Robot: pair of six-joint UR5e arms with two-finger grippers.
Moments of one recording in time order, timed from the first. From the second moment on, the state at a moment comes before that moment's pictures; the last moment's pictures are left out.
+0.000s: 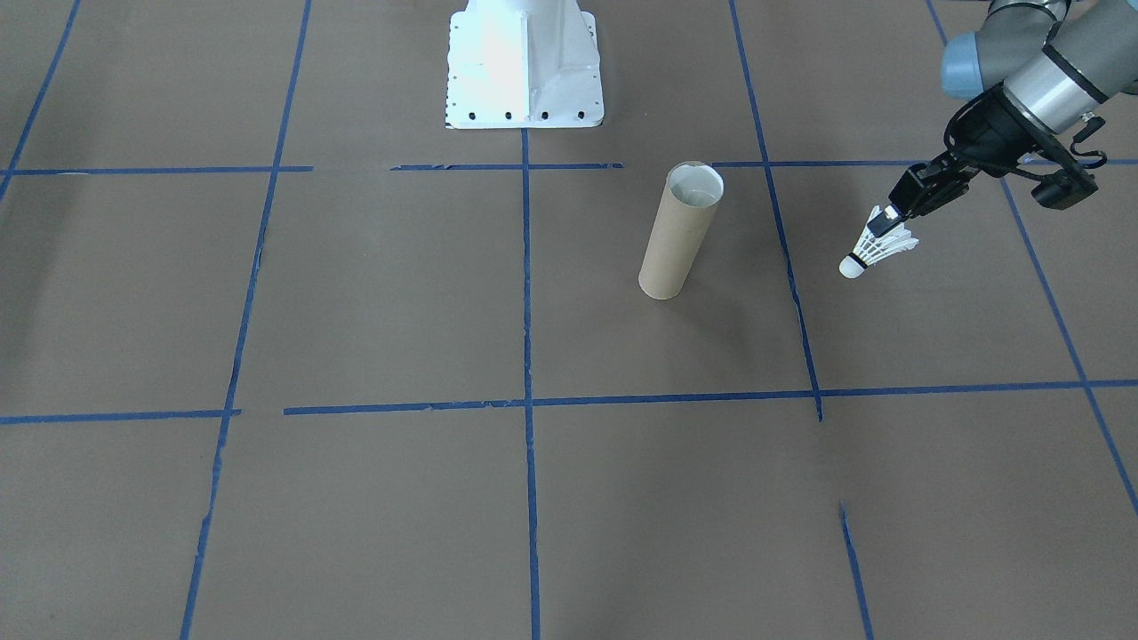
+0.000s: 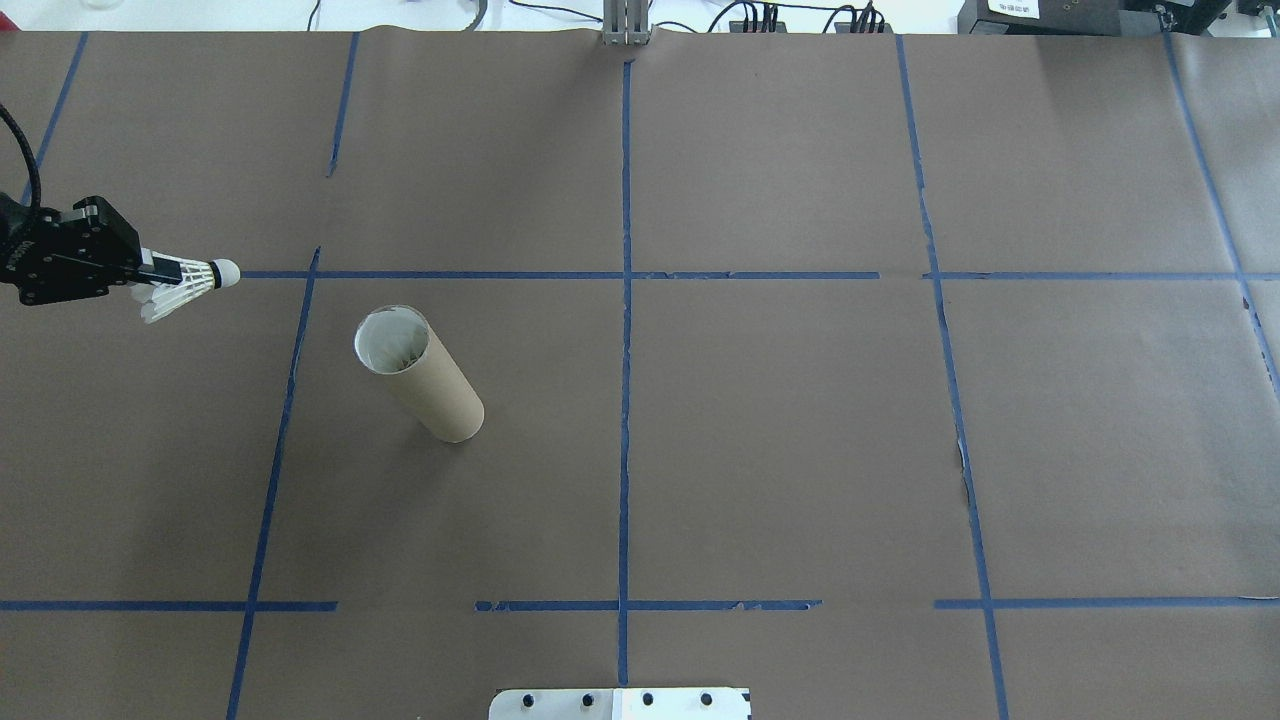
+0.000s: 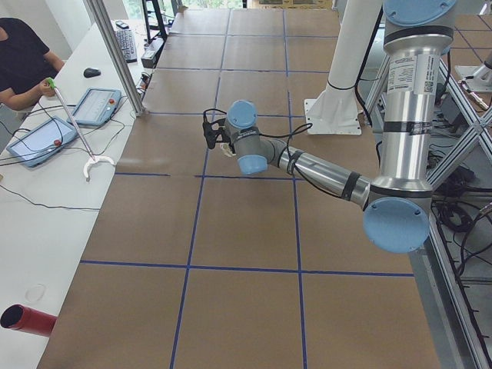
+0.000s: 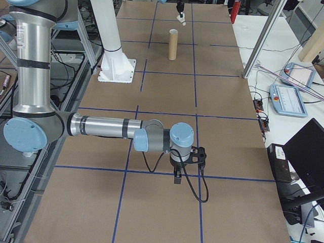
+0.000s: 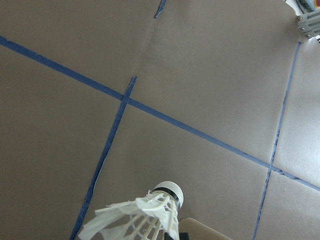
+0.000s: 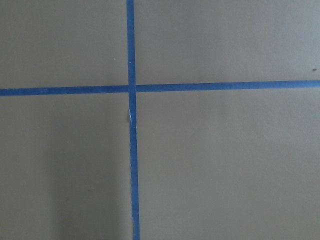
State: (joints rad) left arm -1.08 -1.60 -1.94 -2.40 -2.37 -1.51; right arm 1.56 -1.65 1.62 -1.49 2.30 0.08
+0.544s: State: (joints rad) left arm -1.20 -1.84 -2.12 -1.79 -2.38 -1.20; right arm 1.56 -1.65 1.62 -1.49 2.30 0.08
